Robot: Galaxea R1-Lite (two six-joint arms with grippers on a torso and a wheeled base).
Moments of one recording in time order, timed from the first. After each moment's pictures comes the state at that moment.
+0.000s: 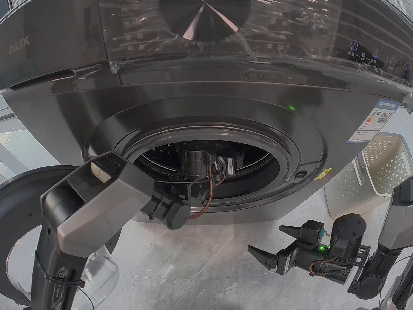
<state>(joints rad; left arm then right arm) -0.64 2.44 -1.49 -0.93 0.22 -0.15 0.72 1.98 -0.14 -1.54 -0.06 0.18</state>
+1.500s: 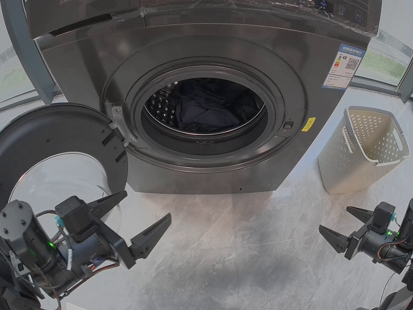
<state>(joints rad) -0.75 1.42 -0.18 -1.22 0.16 -0.10 0.46 1.33 -0.02 -1.08 -0.06 0.06</state>
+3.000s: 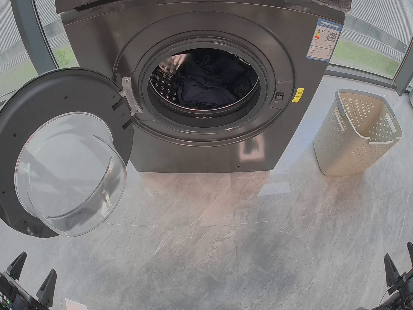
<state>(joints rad) -0.17 0.15 -0.02 -0.10 0.07 -0.09 0.02 0.07 -0.02 -0.03 -0.07 0.05</state>
